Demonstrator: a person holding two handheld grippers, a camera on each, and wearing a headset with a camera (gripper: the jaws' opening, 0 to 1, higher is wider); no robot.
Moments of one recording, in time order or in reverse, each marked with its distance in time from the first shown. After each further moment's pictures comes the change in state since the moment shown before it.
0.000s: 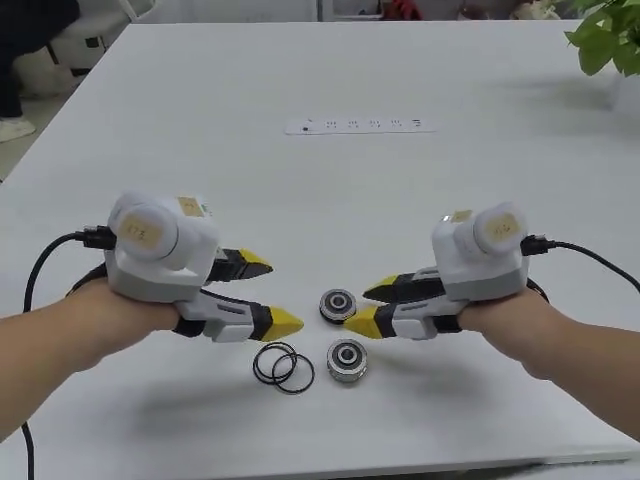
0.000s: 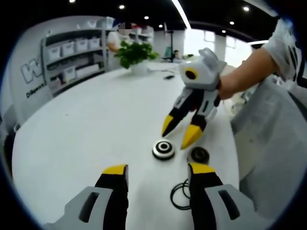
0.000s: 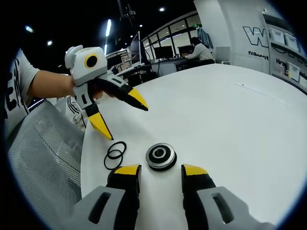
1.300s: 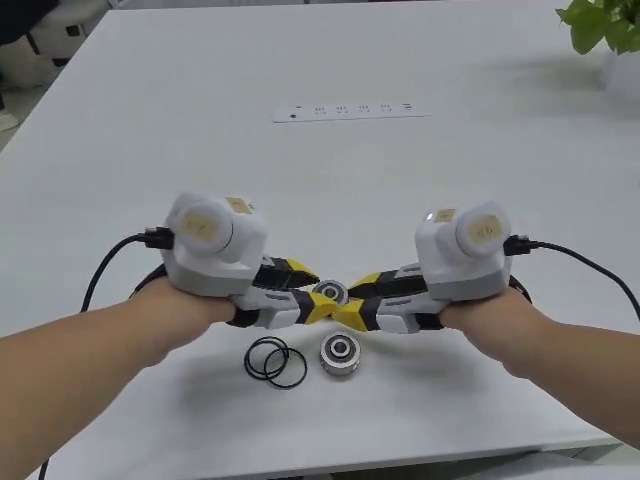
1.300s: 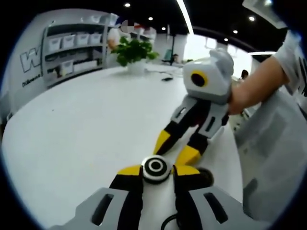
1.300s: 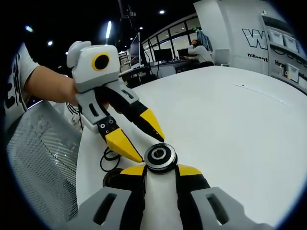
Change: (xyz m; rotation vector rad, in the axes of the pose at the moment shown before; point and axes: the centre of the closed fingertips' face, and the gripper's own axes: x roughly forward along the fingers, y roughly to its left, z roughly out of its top) left arm 0.052 -0.010 0.009 -0.082 -0.026 -0.056; right arm 0.008 0.000 -0.002 0.000 -0.031 -0.009
